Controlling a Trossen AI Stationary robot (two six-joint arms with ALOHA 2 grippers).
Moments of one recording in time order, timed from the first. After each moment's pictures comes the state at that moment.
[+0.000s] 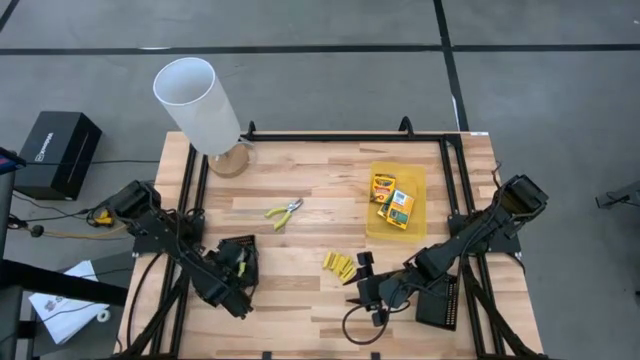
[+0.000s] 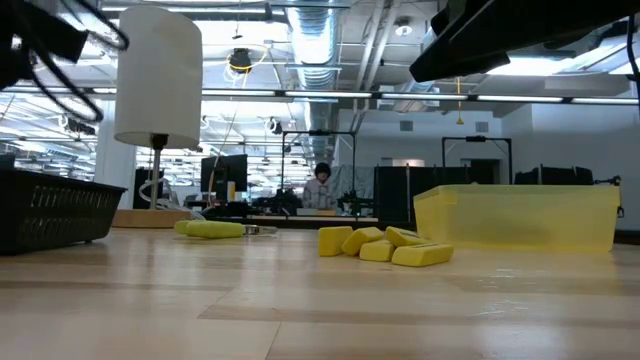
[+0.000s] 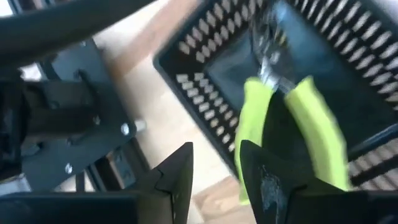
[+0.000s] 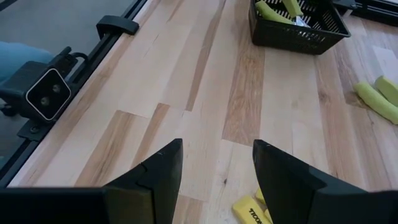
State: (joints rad) left arm -0.75 1.67 1.08 -1.40 -0.16 -1.76; right arm 0.62 1.64 0.91 0.07 0.39 0.12
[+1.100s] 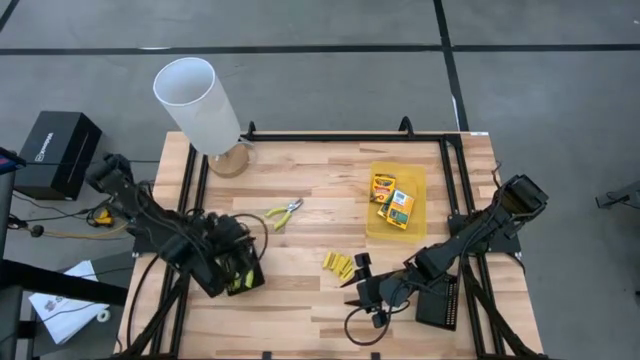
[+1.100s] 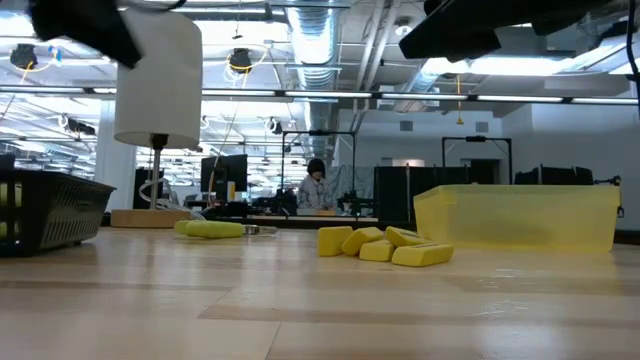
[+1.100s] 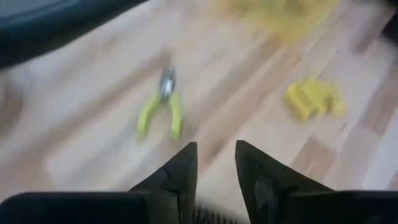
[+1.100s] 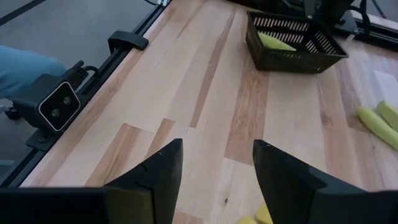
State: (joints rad) left arm -0.72 1.24 0.99 -1.08 -0.88 -1.34; right arm 0.61 1.64 0.91 0.13 0.37 0.06
